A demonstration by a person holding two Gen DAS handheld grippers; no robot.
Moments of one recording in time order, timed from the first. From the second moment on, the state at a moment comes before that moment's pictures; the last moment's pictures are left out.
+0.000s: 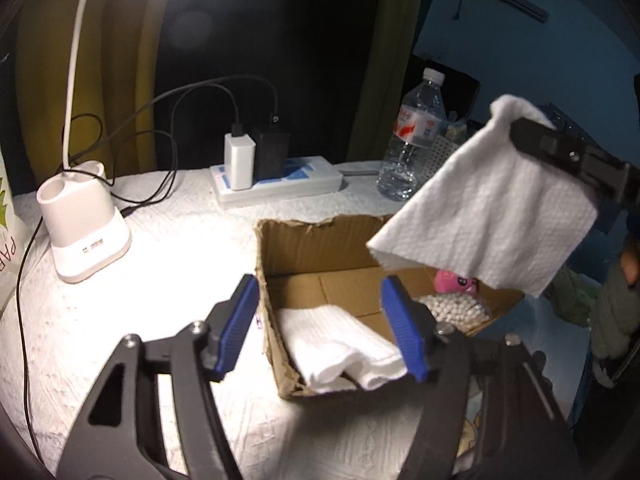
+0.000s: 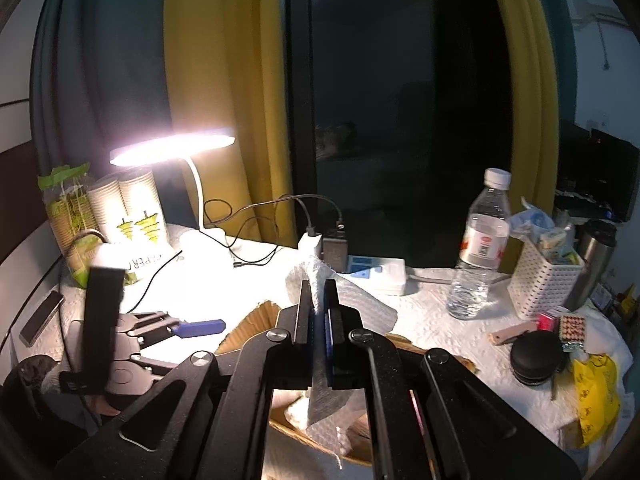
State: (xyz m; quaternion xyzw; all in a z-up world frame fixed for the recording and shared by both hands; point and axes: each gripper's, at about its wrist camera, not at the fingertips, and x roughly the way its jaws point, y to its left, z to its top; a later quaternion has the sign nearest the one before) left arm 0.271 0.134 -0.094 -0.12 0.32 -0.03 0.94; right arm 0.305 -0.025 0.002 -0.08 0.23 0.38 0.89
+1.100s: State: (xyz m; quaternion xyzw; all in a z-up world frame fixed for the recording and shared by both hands) left arm 0.268 0.171 -0.136 -0.18 0.37 0.00 0.91; right arm 0.352 0.079 -0.137 -0.13 0.43 0.39 0.80
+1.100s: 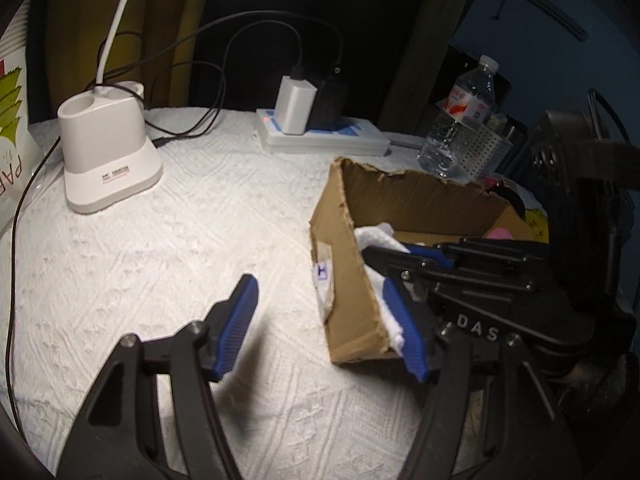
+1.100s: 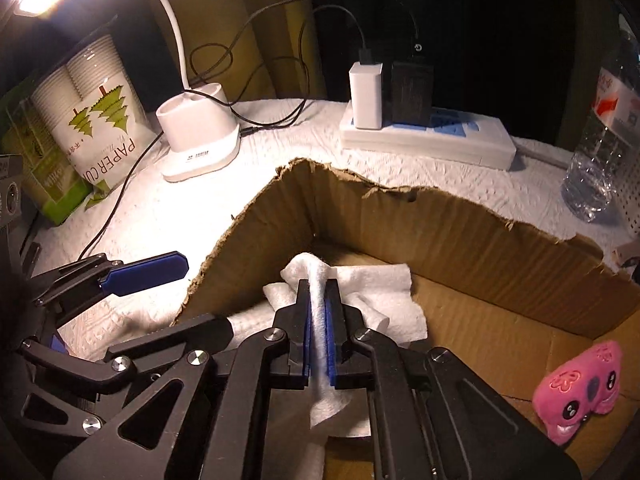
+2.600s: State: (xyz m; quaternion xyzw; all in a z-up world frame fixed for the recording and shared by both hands) left arm 0.190 0.062 -0.080 -0.11 0.33 -0.02 0.94; right arm 0.250 -0.090 -0.047 -0.07 0.34 0.34 0.88
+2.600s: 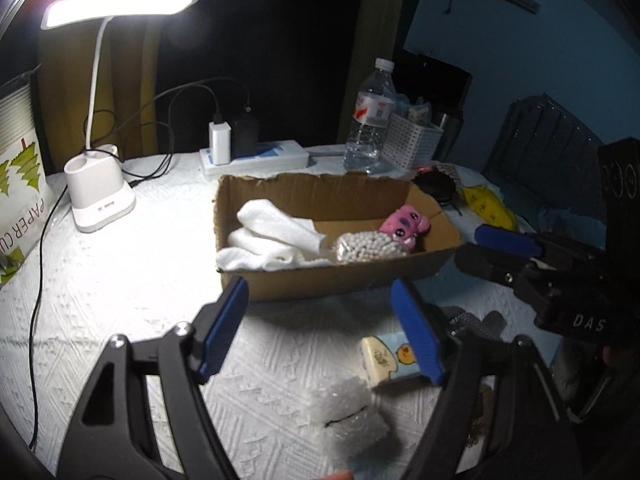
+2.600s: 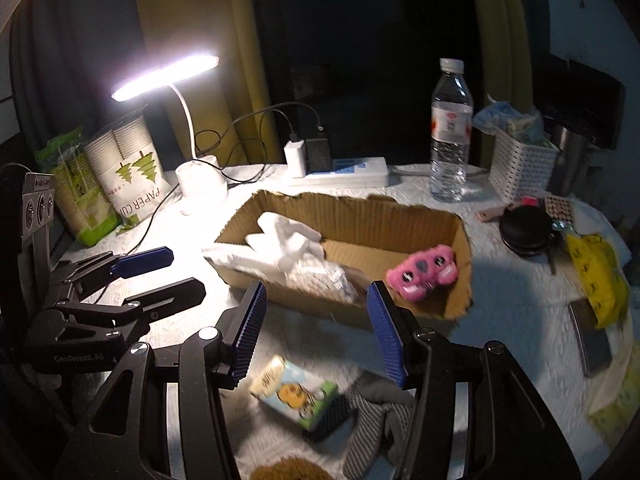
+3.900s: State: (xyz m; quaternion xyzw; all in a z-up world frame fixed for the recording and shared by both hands) left arm 0.188 0.025 -0.160 -0.07 0.44 -0.02 0.90; right arm 0.248 -0.133 -0.147 -0.09 0.42 0.29 0.86
